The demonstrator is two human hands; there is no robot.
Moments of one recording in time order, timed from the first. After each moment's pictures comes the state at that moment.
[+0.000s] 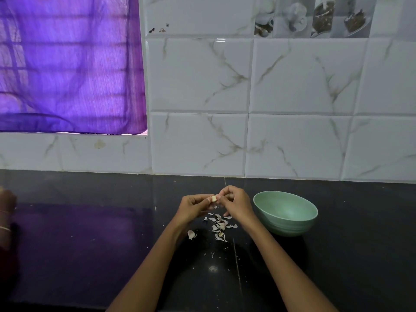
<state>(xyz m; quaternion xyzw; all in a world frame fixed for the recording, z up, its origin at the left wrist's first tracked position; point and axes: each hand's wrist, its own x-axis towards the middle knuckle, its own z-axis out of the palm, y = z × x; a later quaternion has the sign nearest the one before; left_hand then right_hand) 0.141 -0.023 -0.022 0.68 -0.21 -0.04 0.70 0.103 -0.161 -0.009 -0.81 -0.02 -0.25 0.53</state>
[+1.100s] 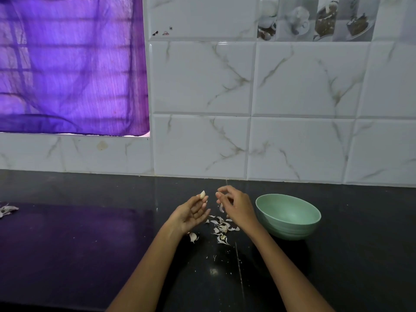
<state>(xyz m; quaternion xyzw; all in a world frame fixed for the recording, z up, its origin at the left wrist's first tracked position) 0.140 -0.010 -0.014 0.43 -0.02 -0.22 0.87 0.103 -0.162 -0.010 -0.87 -0.07 -0.29 0.40</state>
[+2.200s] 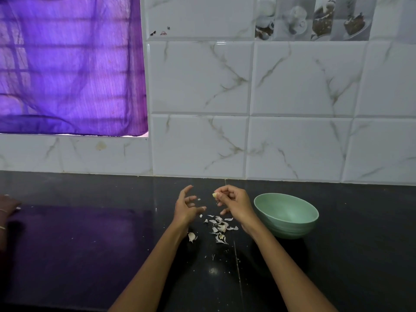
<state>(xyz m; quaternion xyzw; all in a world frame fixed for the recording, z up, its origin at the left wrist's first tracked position) 0.148 -0.016 -0.027 0.68 -0.10 0.05 0.72 0.102 -0.163 -0.006 -0.75 -0.09 -0.21 0.62</state>
